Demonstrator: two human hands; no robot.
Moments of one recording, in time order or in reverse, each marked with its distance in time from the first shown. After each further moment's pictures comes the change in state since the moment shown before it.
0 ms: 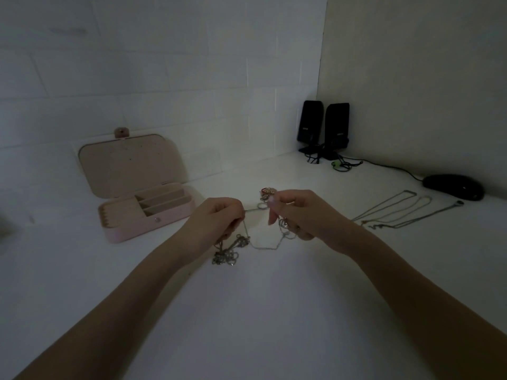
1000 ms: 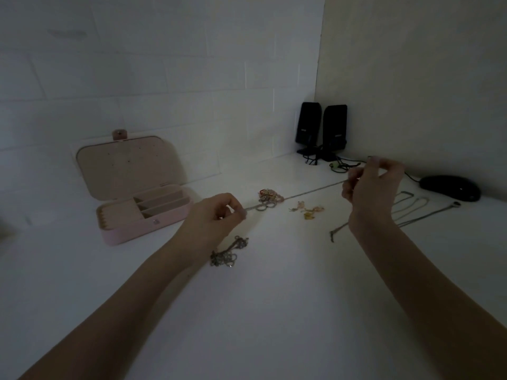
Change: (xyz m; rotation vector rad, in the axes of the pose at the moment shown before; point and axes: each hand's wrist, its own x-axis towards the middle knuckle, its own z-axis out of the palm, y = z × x) left_hand 0.005 -0.014 -0.001 0.209 0.140 0.103; right_hand 0.002 0.002 -0.041 0.655 1.118 -0.058
